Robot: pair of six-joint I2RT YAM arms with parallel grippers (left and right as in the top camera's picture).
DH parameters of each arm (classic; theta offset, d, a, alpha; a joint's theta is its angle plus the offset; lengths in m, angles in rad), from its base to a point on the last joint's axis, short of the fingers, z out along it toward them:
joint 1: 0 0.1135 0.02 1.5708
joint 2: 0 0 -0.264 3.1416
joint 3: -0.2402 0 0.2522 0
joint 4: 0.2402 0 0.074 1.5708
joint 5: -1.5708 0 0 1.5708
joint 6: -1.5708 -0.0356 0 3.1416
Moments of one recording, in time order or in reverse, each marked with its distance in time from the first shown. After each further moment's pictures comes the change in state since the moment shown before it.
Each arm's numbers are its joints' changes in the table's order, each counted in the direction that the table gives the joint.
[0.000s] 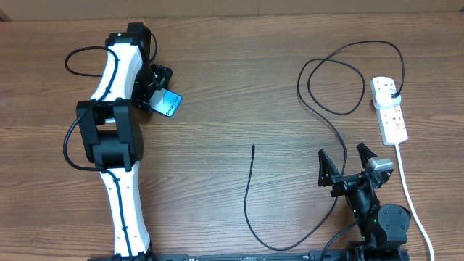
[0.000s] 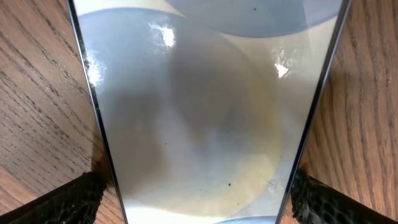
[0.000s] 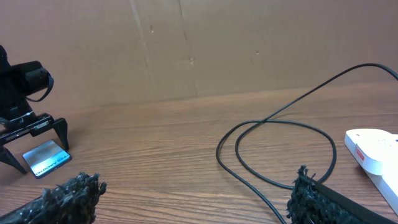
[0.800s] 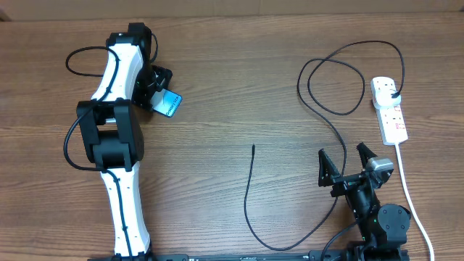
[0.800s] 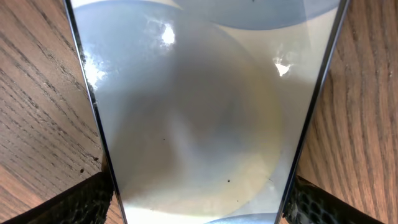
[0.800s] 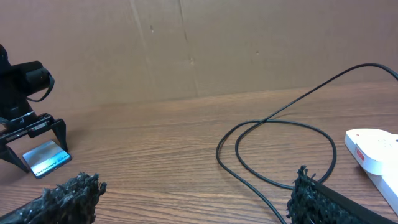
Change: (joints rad) left arm -0.002 0.000 0.000 0.002 -0.001 0.000; right arm 0.000 0.000 0.000 0.000 0.000 0.000
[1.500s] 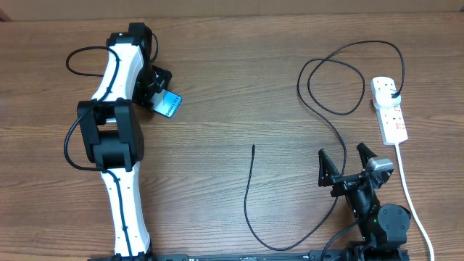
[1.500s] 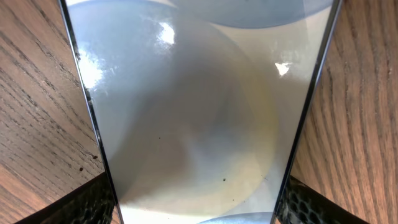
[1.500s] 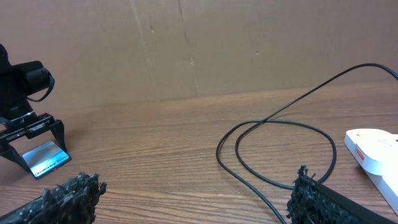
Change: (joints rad) left arm -0.002 0.000 0.000 0.000 0.000 0.000; right arm 0.000 0.000 0.000 0.000 0.000 0.000
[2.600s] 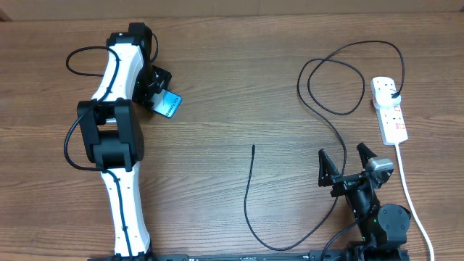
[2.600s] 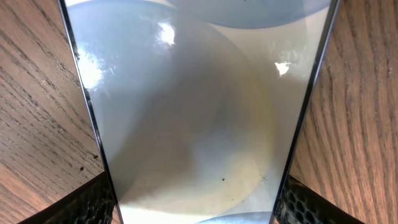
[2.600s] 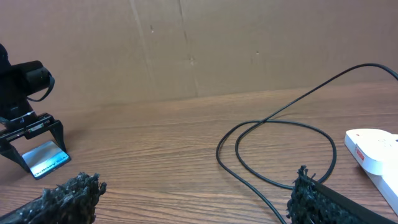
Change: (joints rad) left arm 0.000 0.000 -0.001 0.001 -0.001 -0.001; right arm 0.000 0.000 0.000 0.000 0.000 0.000
